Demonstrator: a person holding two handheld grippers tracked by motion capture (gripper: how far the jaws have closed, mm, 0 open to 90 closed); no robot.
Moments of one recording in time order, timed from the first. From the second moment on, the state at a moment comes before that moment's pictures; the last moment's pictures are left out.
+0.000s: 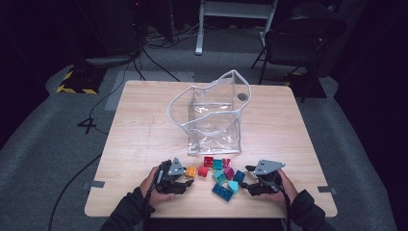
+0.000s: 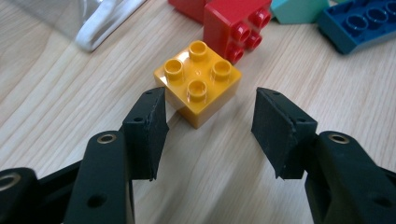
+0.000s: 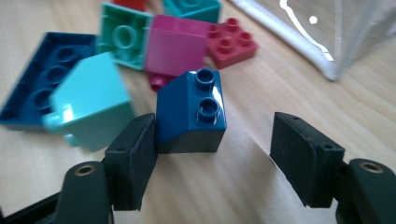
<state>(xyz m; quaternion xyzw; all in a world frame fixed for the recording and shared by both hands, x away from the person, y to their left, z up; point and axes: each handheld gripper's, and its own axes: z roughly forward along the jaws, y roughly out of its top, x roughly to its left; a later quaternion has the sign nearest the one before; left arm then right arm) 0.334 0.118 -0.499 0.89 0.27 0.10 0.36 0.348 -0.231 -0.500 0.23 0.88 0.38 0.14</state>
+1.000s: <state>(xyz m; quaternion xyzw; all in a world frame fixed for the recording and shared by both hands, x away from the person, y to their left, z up) 0.322 0.160 -0.503 0.87 0.32 0.12 0.35 0.363 -0.265 -0.504 0.25 0.88 0.39 0.12</state>
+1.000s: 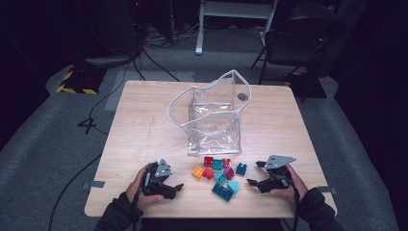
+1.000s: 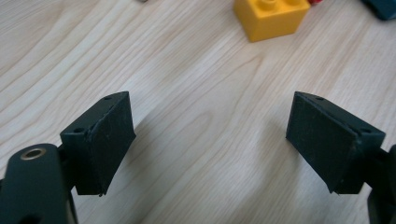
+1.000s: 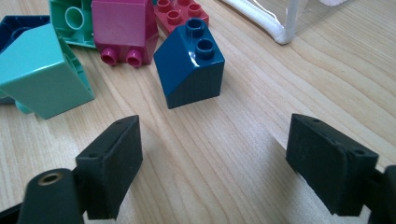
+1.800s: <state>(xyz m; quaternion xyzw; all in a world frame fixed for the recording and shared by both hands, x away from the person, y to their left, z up) 0.312 0.200 -0.504 0.86 0.35 0.13 0.35 0.370 -0.248 -0.500 0.23 0.88 0.40 0.11</state>
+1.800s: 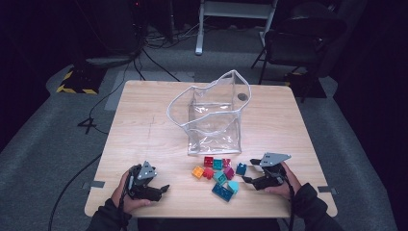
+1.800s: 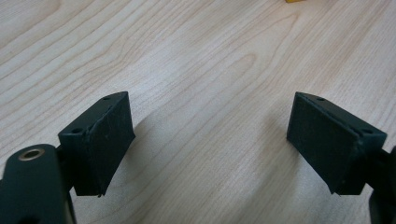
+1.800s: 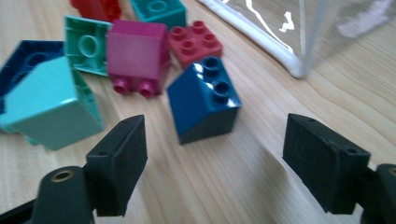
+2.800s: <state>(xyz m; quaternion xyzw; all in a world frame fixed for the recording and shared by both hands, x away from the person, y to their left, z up) 0.311 0.200 -0.504 0.86 0.35 0.13 0.35 0.377 -0.231 -0.502 0.21 0.88 0.40 0.10</state>
